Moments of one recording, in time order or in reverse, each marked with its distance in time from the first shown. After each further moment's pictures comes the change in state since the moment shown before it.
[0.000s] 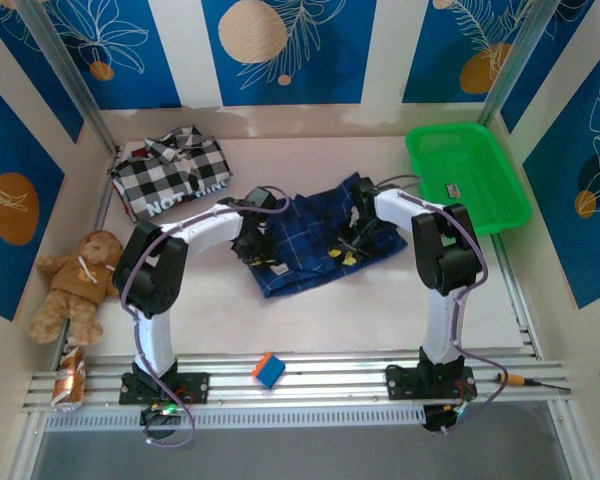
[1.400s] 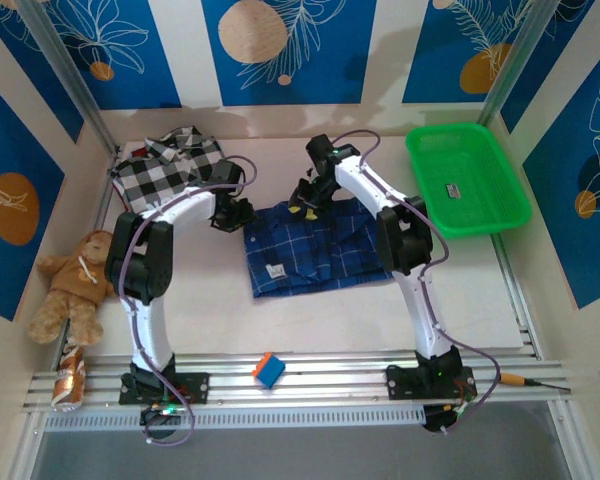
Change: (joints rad) left arm 0.209 0.070 0.094 0.201 0.047 0.000; right arm 0.126 0.442 0.887 -0.210 0.068 0.054
